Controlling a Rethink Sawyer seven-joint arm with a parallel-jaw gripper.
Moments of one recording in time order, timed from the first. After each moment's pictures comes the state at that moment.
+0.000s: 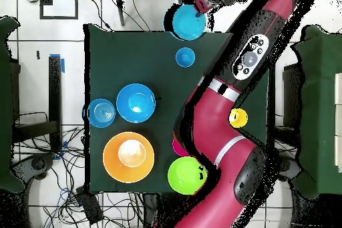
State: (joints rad) arm -0.68 -0.02 2.42 0.19 -2.30 2.08 0.48
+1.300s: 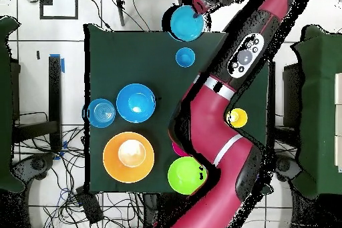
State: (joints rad) arm -0.68 0.02 2.55 0.19 -2.42 2.08 0.44
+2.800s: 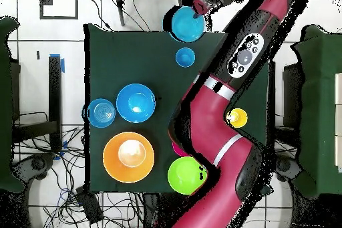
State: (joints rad) arm -0.68 0.03 2.55 0.19 -2.42 2.08 0.36
